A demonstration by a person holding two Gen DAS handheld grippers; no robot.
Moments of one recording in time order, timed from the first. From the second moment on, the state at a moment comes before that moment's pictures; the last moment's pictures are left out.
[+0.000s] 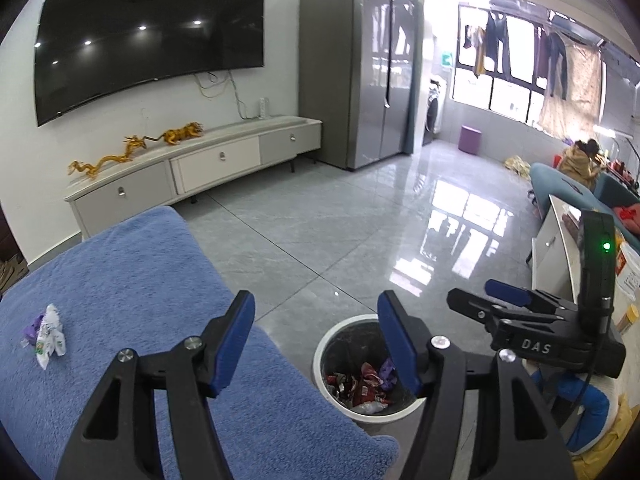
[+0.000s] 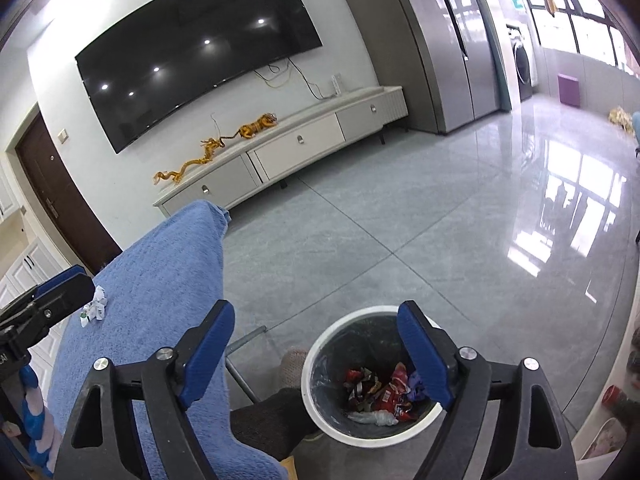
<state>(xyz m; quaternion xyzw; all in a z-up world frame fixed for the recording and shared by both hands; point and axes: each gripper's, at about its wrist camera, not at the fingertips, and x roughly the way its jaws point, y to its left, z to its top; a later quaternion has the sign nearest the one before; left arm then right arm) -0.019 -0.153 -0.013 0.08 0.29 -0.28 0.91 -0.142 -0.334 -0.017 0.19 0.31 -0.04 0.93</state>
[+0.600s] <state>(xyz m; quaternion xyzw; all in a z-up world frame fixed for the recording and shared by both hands) -0.050 -0.069 0.005 0.01 0.23 -0.21 0.95 -0.152 -0.274 0.028 0.12 0.26 -0.04 0.96</state>
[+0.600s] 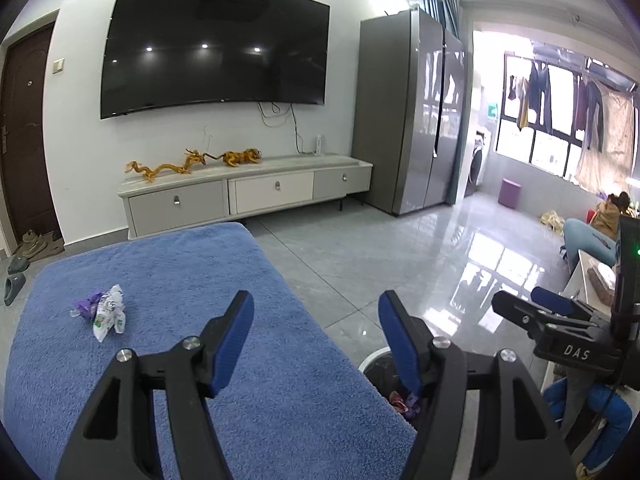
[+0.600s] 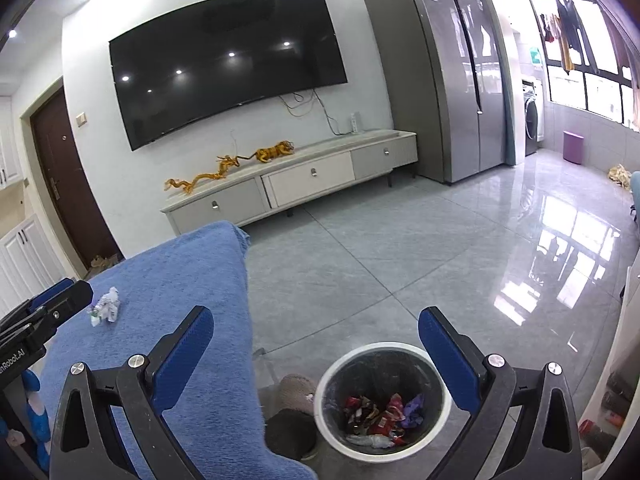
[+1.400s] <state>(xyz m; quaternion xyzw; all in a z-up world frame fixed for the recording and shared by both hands) -0.069 -0.009 0.010 -0.01 0.20 -0.12 0.97 -0.164 -0.227 0.057 0.08 0.25 0.02 0.97</state>
